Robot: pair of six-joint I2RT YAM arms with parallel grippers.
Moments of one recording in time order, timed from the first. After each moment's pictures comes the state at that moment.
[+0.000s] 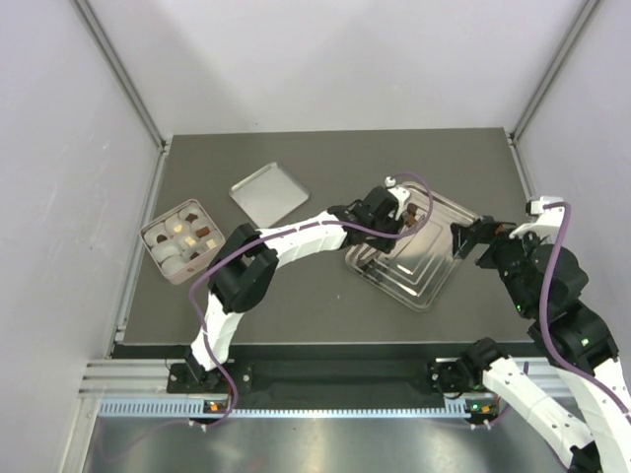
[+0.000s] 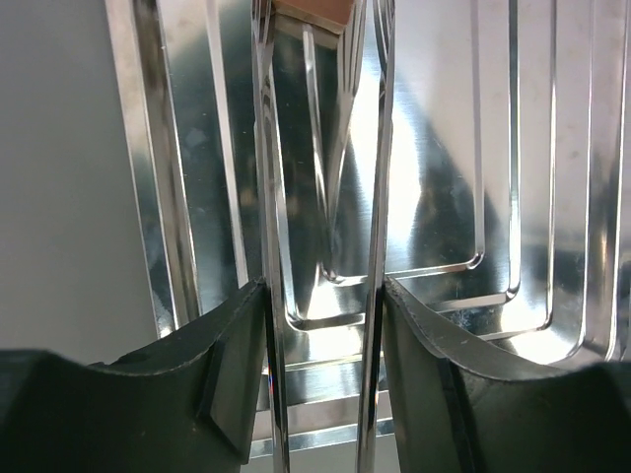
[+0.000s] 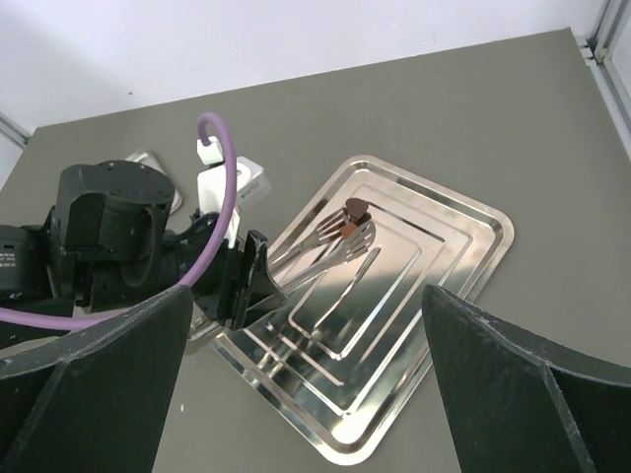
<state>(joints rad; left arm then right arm) -0.91 2.11 1.65 -0.32 -0.02 -0.26 0.49 0.49 0.99 -0.66 0.37 0.31</state>
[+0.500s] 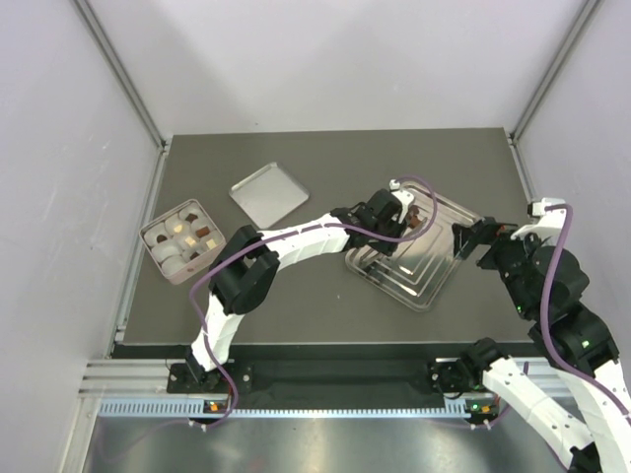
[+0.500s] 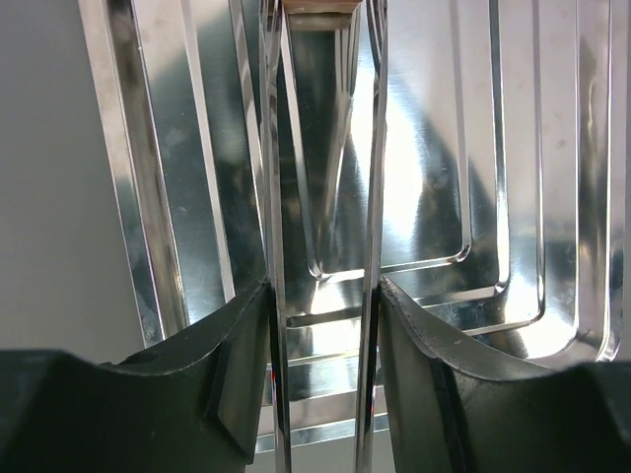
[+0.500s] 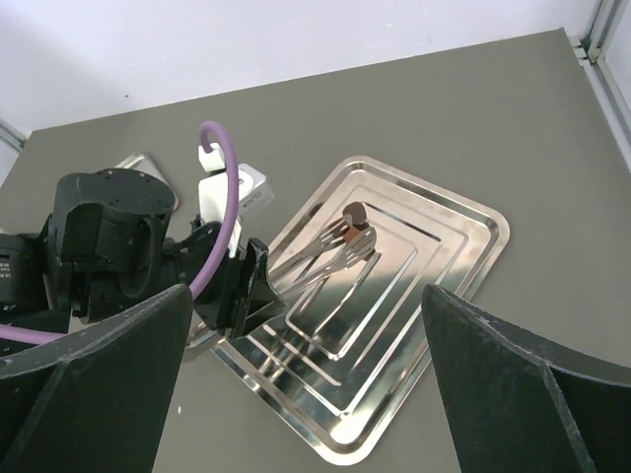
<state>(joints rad) -0.93 2.11 1.65 -0.32 -0.02 -0.24 0.49 0.48 0.98 -0.65 0.38 0.31</state>
